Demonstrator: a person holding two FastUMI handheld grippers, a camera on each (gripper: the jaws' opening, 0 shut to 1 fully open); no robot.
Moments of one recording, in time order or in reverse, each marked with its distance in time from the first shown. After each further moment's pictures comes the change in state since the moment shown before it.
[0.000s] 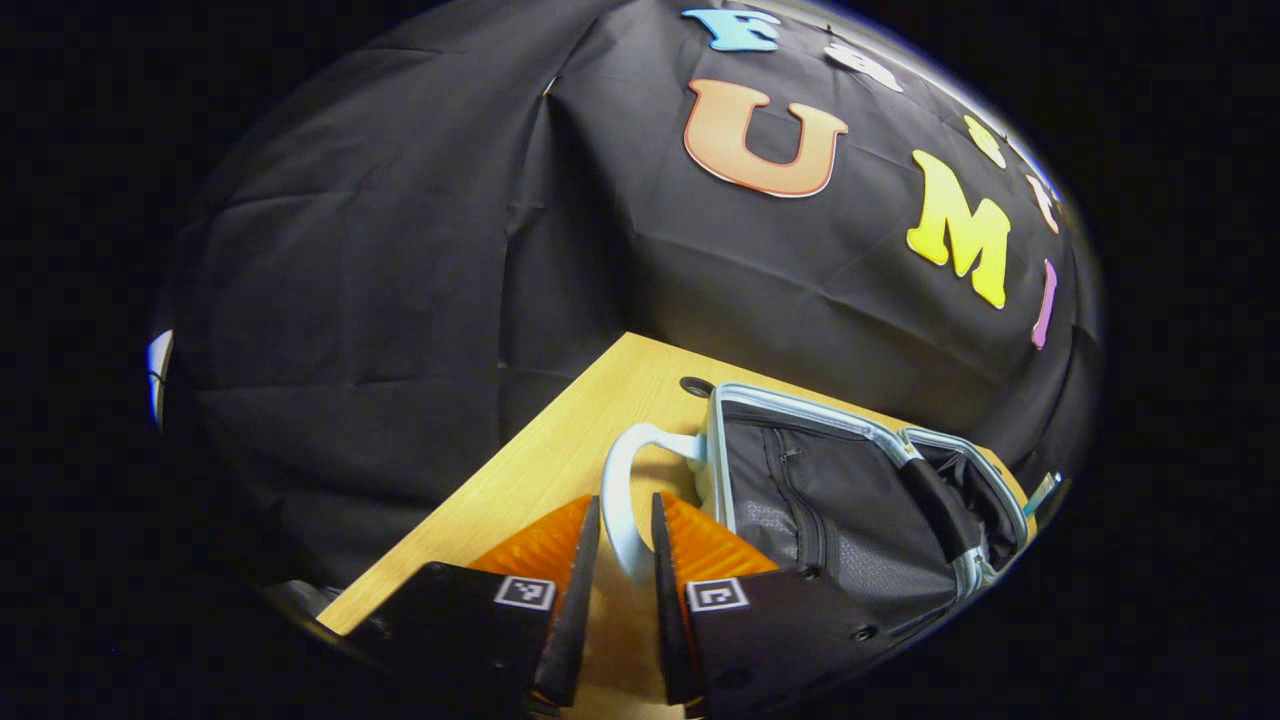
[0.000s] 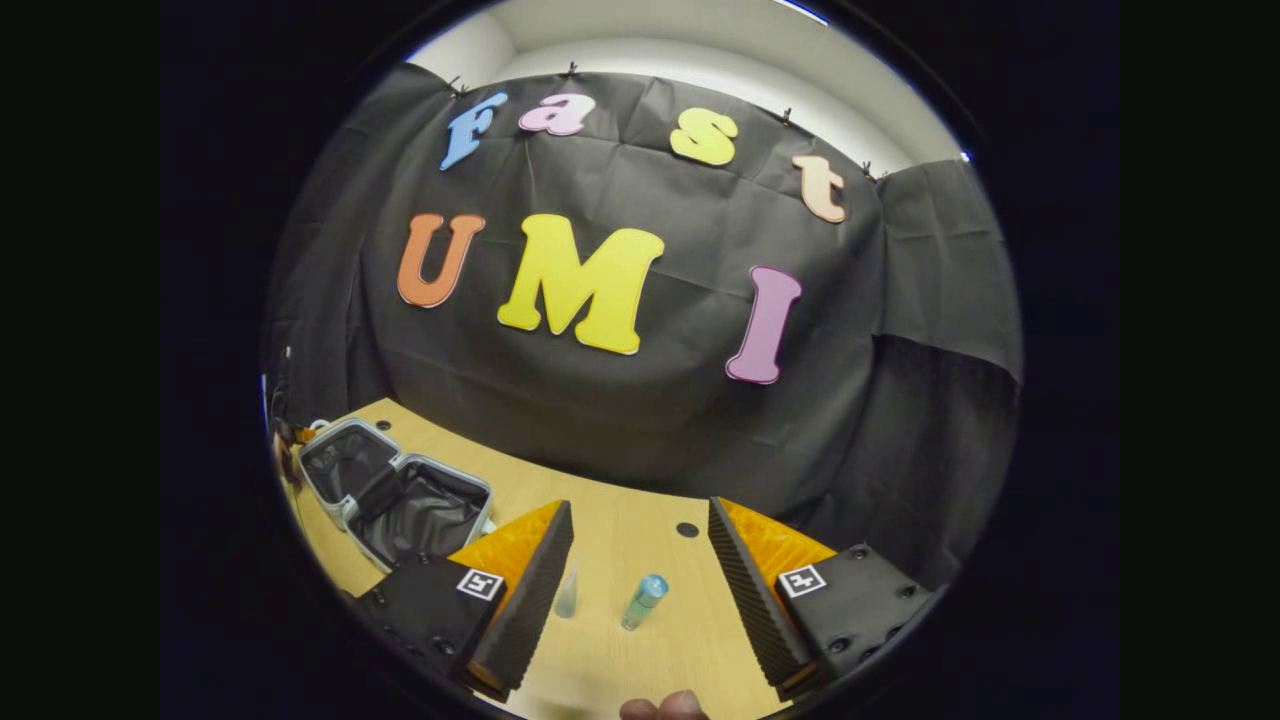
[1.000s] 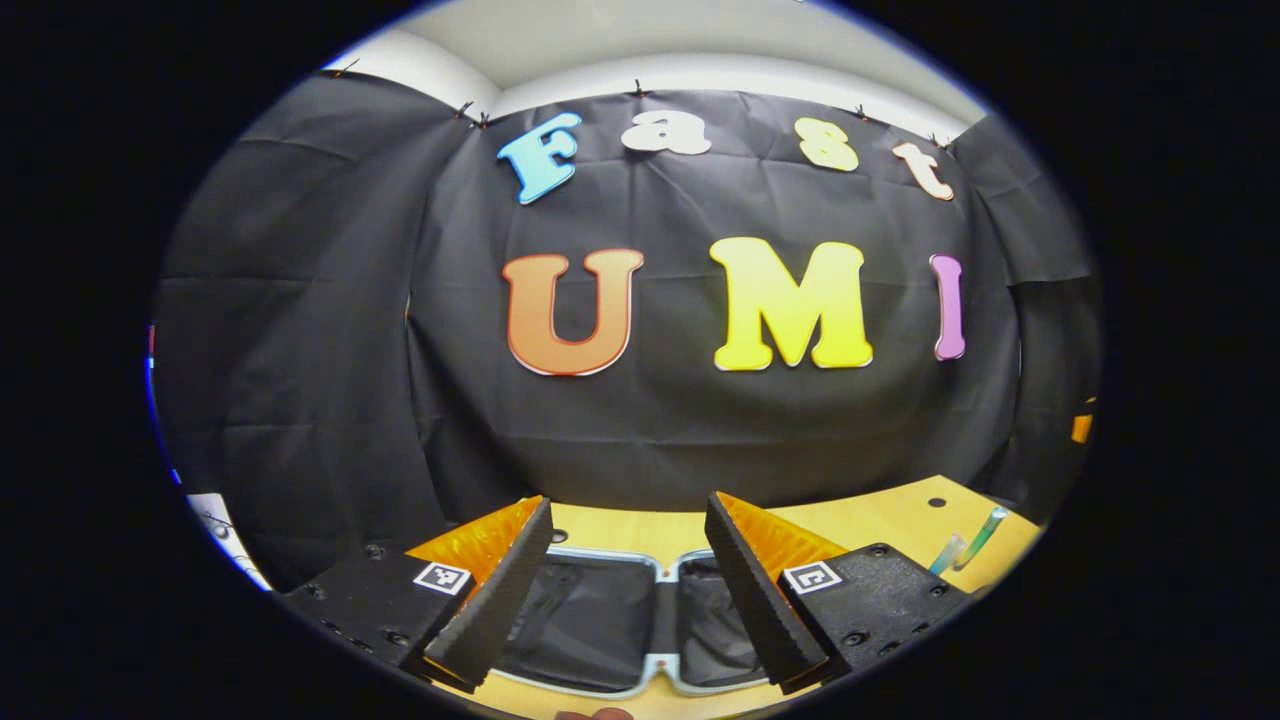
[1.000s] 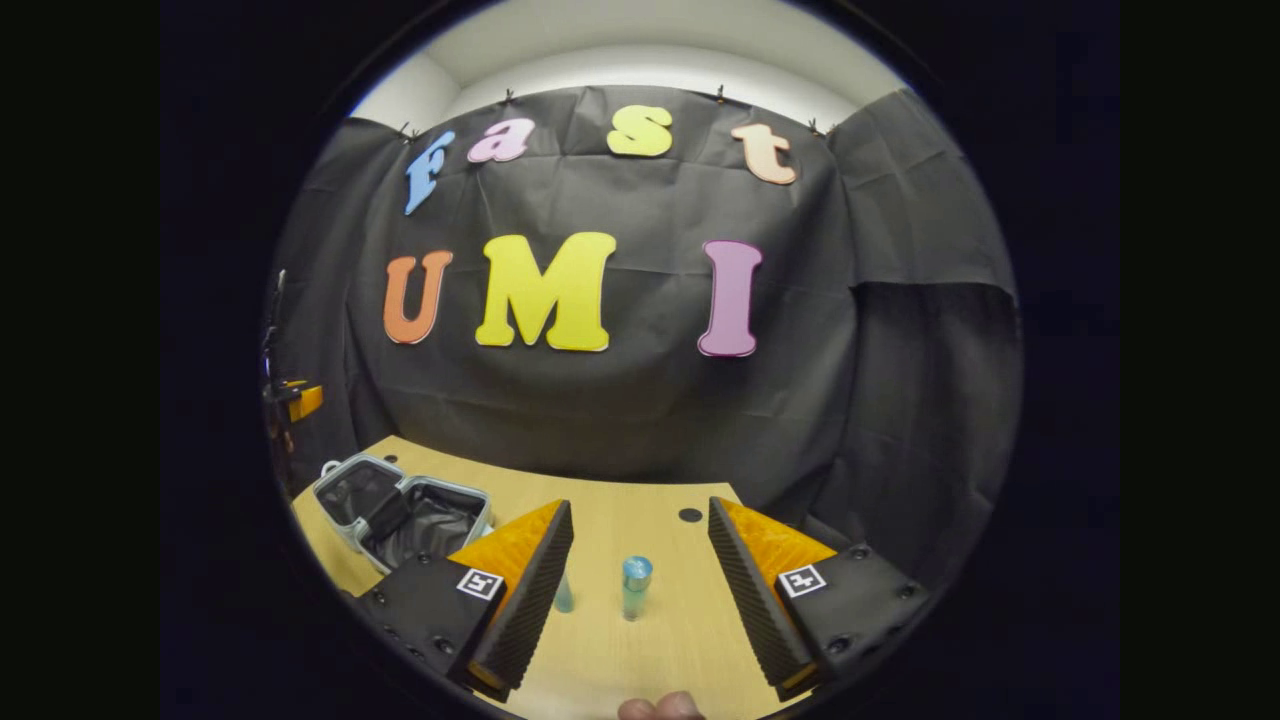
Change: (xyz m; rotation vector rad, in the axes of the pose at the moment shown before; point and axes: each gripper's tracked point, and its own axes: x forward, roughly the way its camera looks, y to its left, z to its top) left arm -0.181 -0.315 0.140 0.266 -0.362 -0.070; right arm -0.005 -0.068 -0.040 0.197 -0.024 0.019
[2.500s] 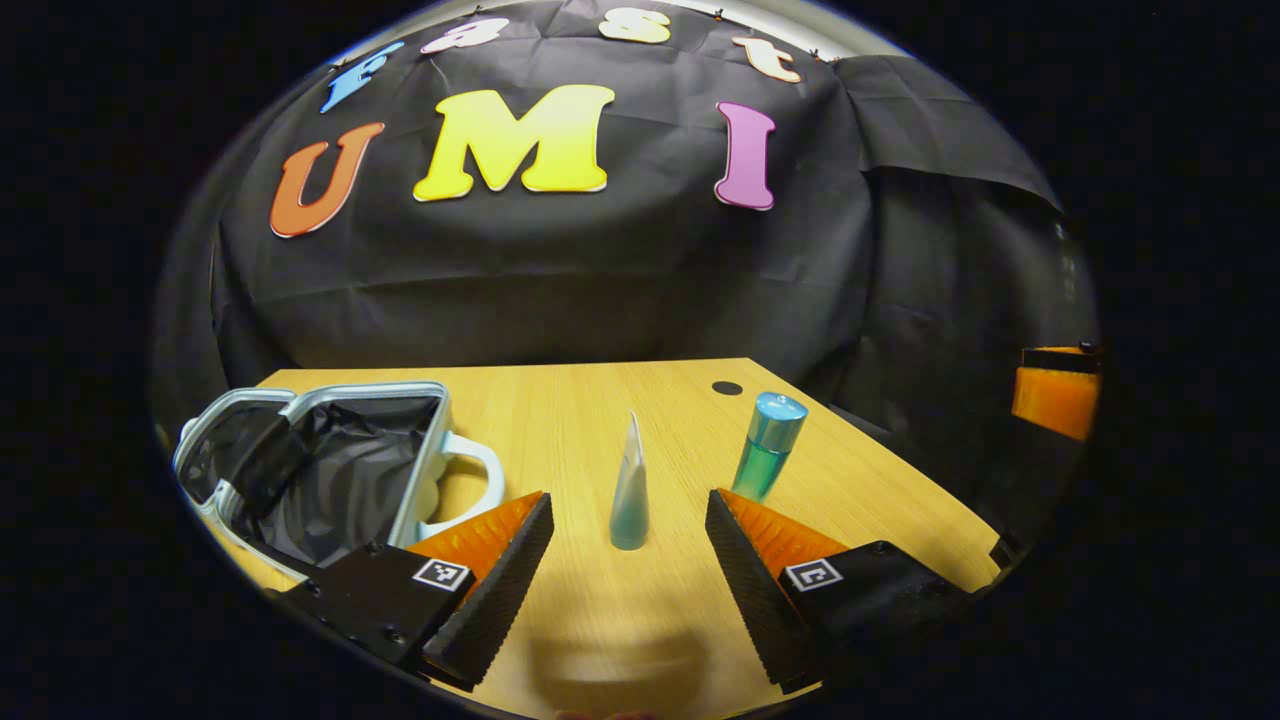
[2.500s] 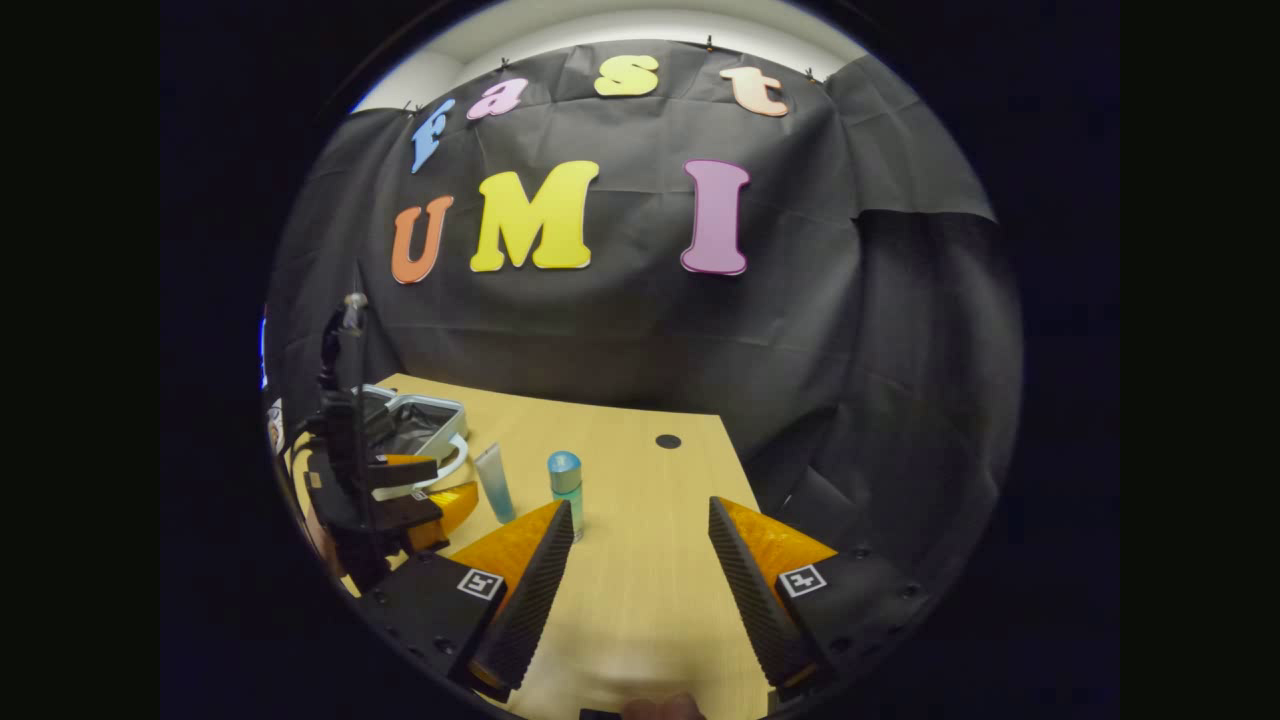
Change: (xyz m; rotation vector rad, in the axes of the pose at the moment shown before) left arm -0.024 -0.372 -0.205 -0.010 0.340 -0.408; right arm 0.005 -0.105 -0.107 -0.043 0.167 0.066
